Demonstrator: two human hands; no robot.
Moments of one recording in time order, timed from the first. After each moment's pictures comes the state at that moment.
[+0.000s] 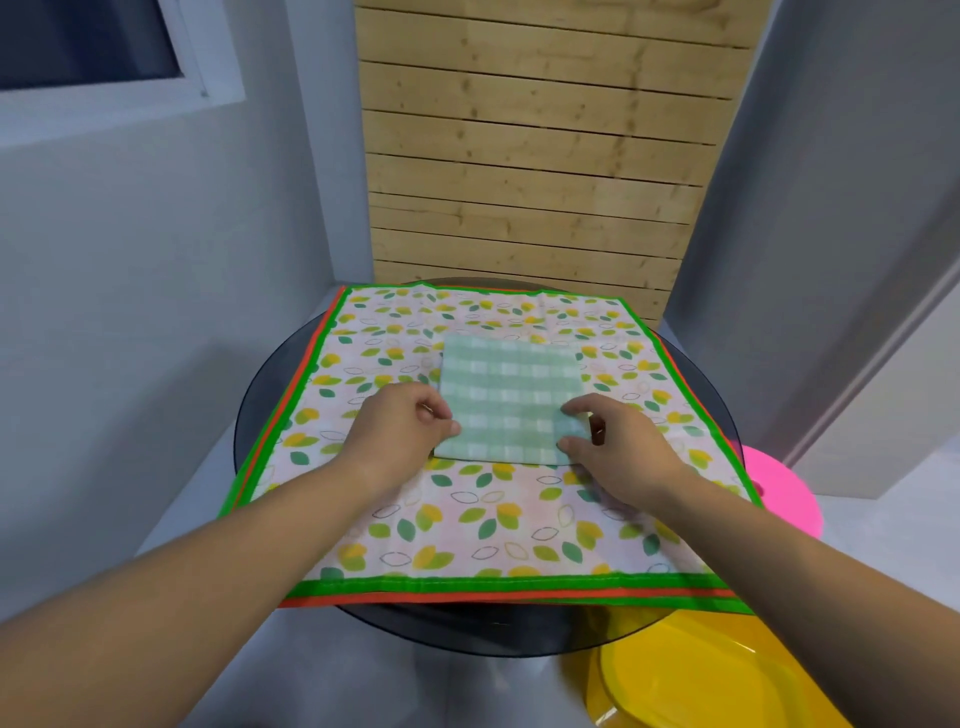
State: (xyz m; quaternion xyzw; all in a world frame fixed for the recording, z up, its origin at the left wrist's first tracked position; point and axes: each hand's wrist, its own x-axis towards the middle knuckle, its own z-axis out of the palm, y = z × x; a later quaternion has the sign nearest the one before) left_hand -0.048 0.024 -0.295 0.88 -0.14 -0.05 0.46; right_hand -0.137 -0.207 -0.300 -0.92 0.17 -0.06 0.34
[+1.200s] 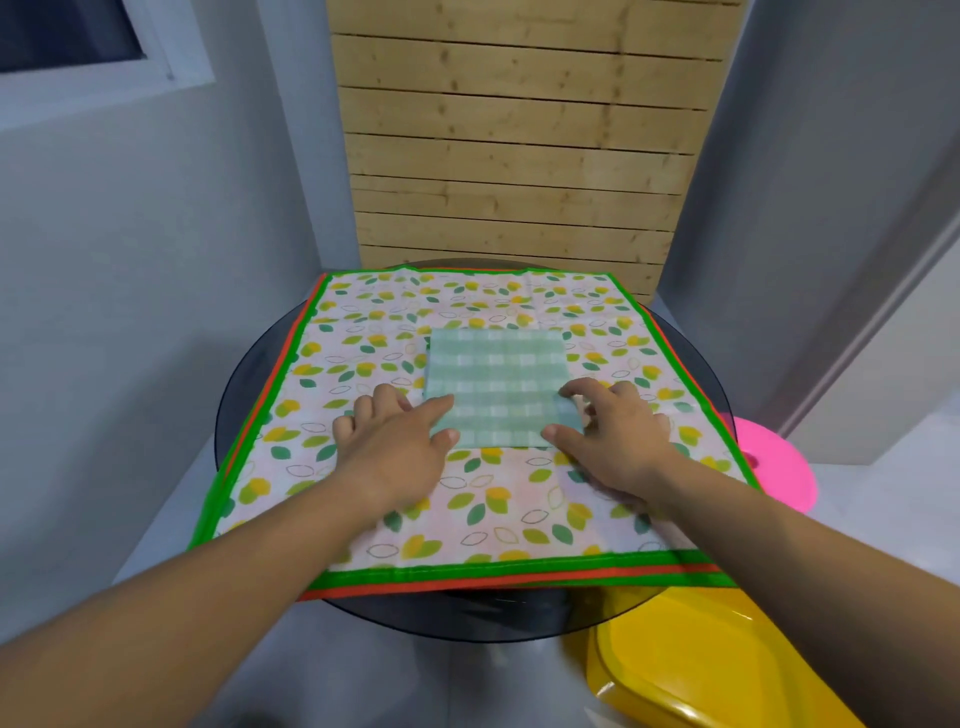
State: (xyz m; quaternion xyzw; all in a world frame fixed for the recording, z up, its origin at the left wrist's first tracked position) left_hand -0.061 0.015 -0.310 0.97 -0.19 -0.07 0.13; right_hand -0.139 -0.210 -0.306 -0.96 0.21 -0.02 0.20
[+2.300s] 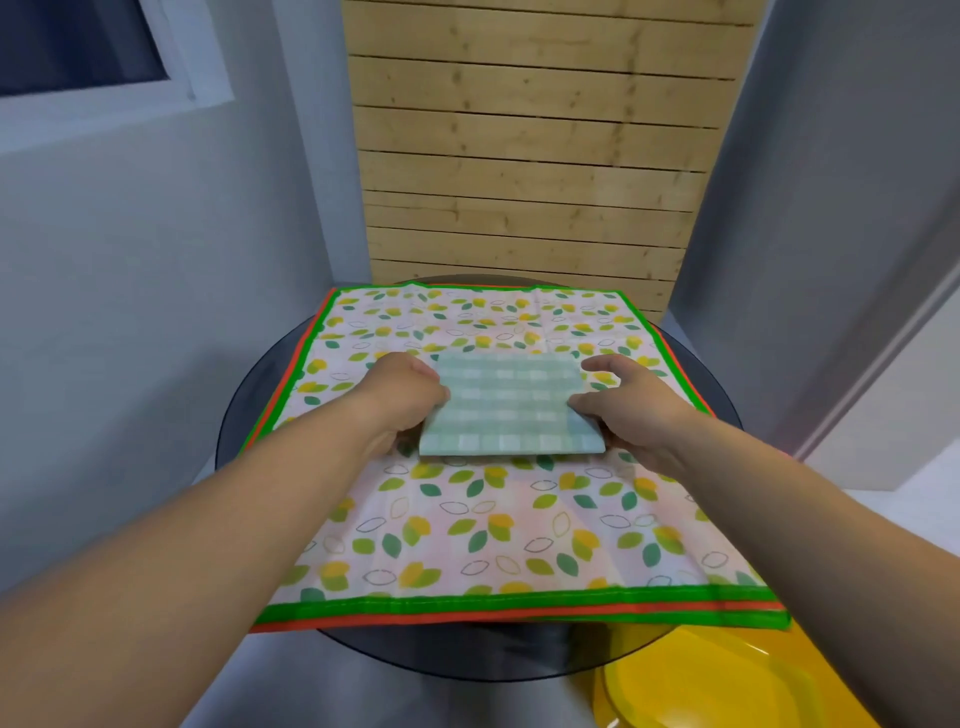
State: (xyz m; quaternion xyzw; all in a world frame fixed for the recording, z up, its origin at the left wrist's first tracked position) left_hand -0.017 -0.009 -0.265 0.83 -0.01 -0.17 0.53; right_hand -0.106 -0.228 -0.274 -0.75 0.27 -0.02 0.60
